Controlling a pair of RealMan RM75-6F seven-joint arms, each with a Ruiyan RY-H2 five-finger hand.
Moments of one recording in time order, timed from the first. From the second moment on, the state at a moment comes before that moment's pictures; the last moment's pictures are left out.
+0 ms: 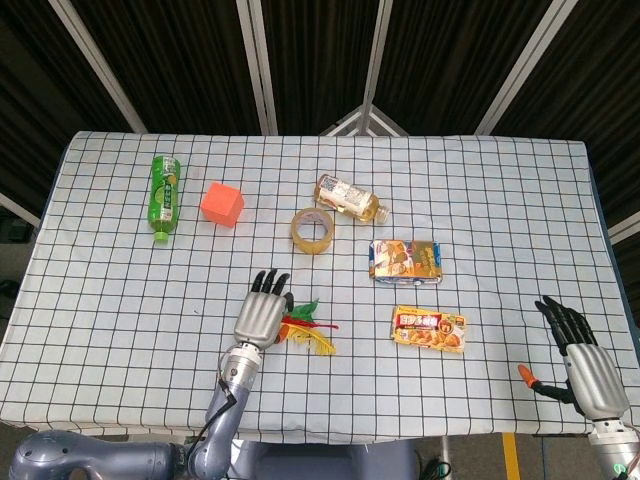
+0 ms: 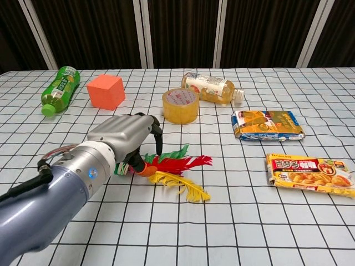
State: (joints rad) left arm -0.66 -2.03 -0.28 -1.52 0.92 1.23 0.93; right arm 0.07 -1.06 0.00 -1.67 -1.57 1.45 0.29
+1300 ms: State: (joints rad) left arm -0.67 -1.99 -0.25 -1.57 0.93 1.28 0.88; right arm 0.07 -1.06 0.00 -1.67 -1.57 1.45 0.28
